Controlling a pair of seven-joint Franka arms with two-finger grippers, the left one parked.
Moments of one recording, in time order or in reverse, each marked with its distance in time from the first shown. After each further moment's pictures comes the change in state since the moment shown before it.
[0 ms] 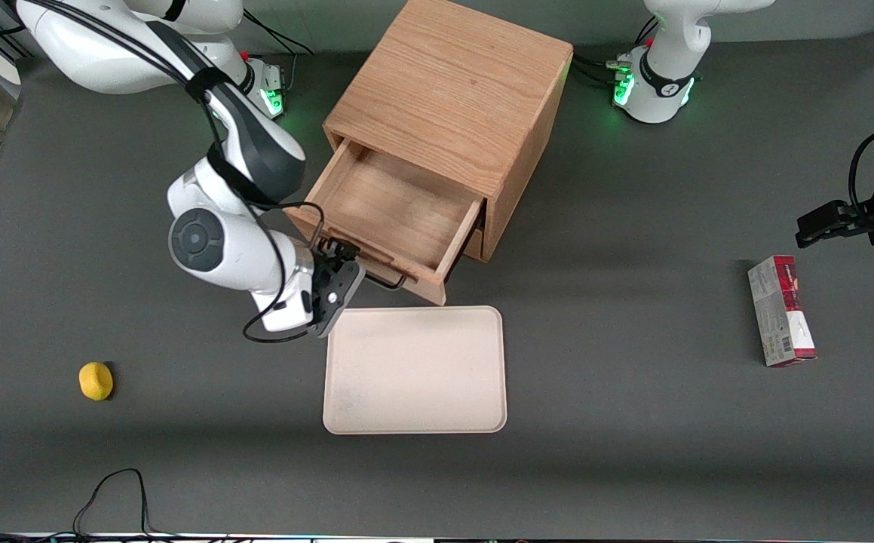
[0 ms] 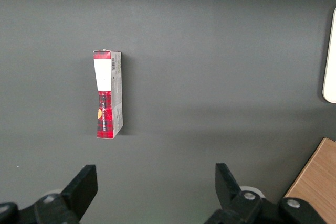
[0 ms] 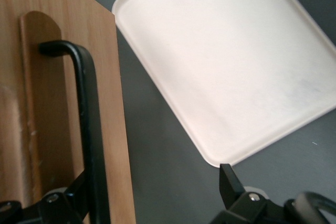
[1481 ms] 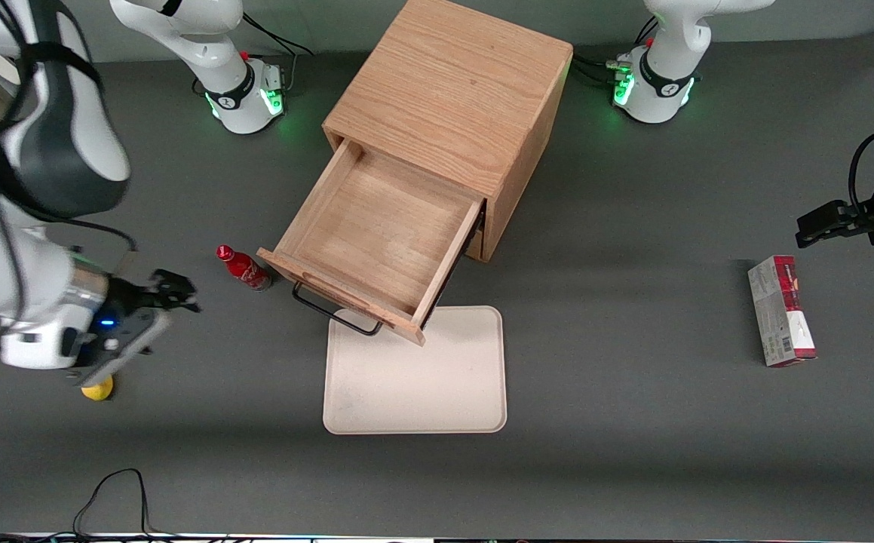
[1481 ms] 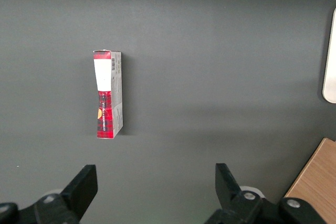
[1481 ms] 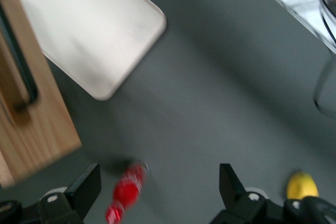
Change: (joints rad) arm -0.009 -0.135 -0.383 0.238 0.004 -0.297 -0.067
